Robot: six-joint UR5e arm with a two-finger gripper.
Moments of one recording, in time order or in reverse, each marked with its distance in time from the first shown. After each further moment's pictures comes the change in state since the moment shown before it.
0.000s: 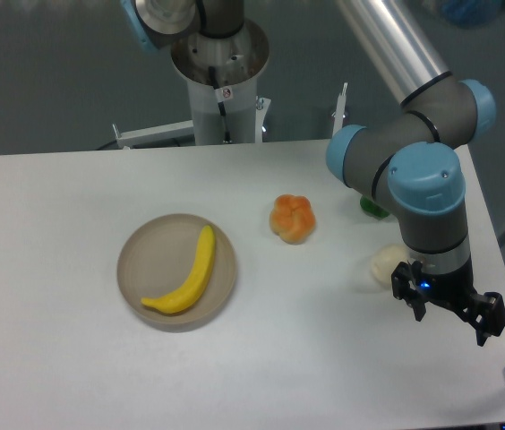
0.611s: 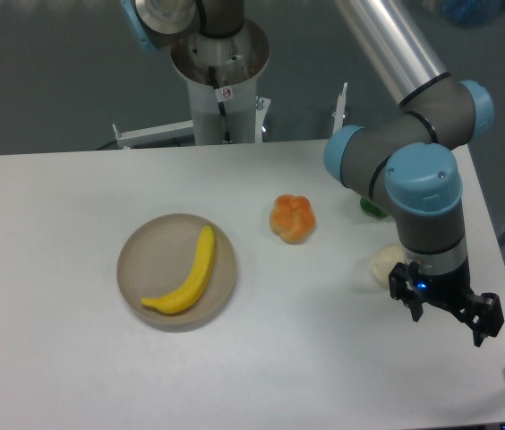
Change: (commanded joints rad) arm -0.028 0.017 -0.021 -0.003 0.003 -0.009
